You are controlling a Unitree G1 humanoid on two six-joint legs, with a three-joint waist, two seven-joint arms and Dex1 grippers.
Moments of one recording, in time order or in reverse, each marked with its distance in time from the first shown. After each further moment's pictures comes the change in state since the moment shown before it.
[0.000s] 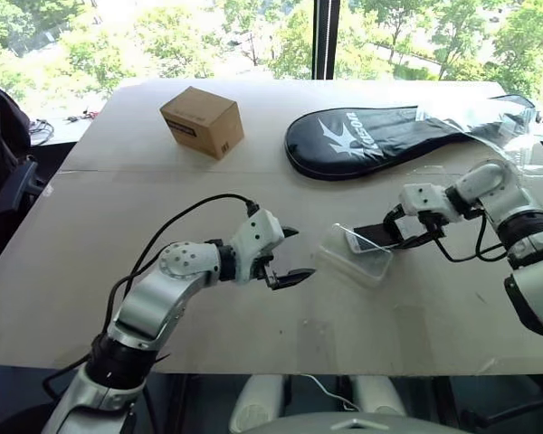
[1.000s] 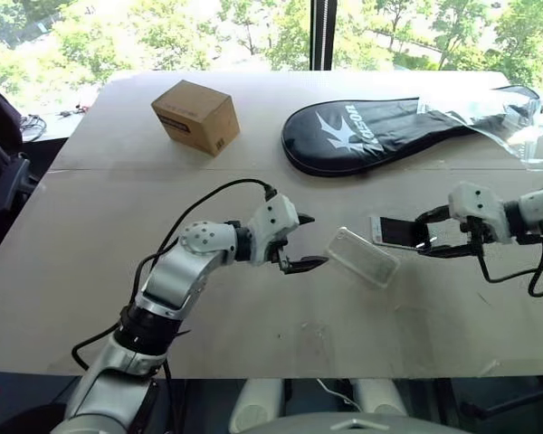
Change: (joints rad) left arm -0.167 -0.090 -0.077 0.203 0.054 -0.106 -0.100; right arm 0.613 -0.284 -0.368 -1.106 0.279 0.831 -0.117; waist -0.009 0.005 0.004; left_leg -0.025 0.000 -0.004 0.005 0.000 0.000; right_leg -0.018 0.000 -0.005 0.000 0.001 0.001
